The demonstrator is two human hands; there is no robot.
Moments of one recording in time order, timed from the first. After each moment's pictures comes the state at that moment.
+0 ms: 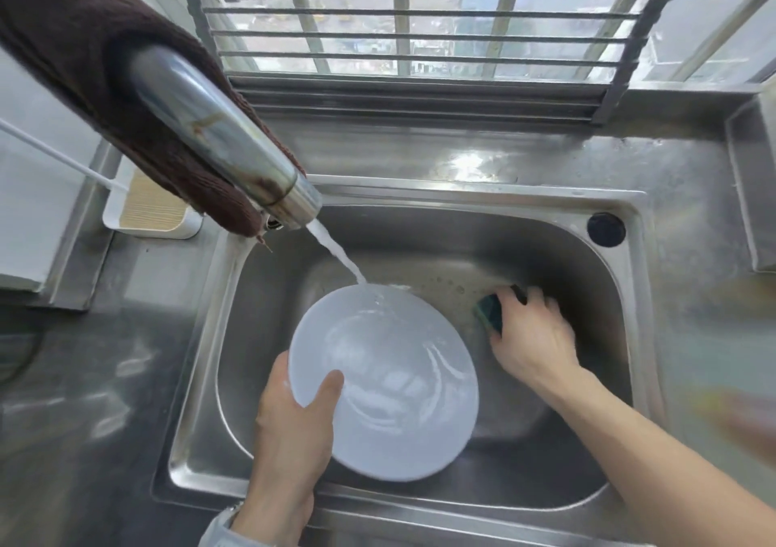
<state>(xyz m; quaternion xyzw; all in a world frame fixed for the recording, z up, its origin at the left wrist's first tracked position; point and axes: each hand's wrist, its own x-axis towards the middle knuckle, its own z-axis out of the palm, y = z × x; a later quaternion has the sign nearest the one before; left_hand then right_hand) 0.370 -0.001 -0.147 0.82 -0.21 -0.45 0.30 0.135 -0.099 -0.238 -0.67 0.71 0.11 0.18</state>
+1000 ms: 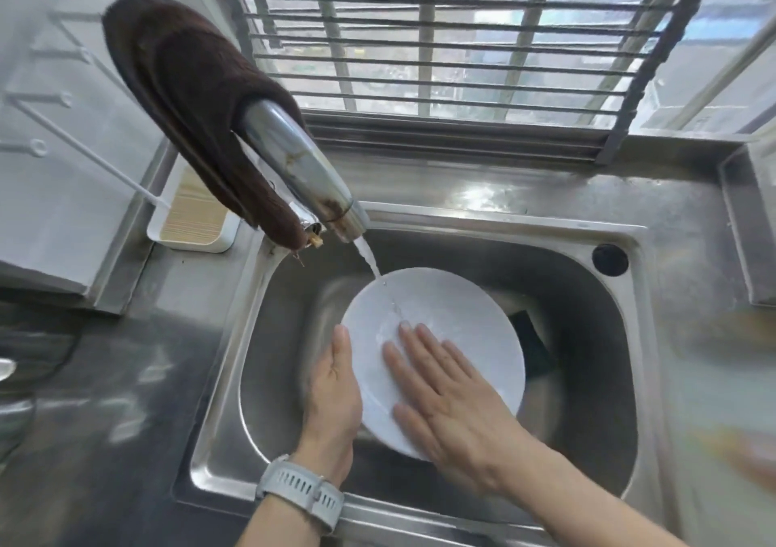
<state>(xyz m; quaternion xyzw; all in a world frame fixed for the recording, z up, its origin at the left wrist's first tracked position) 0.361 -0.032 -0.170 0.74 -0.13 -0.53 0.40 0.201 -0.041 -0.186 -0.86 0.41 0.06 0.30</state>
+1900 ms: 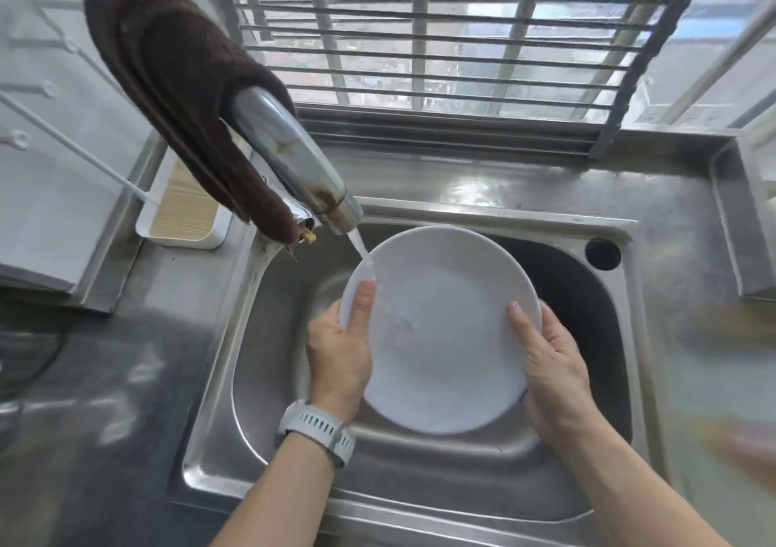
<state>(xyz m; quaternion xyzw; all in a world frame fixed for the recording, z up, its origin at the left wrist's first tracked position) 0.357 -0.067 -0.176 0.74 -0.26 -0.44 0.45 0.155 -0.073 -0.177 -0.23 0.58 -0.45 0.64</state>
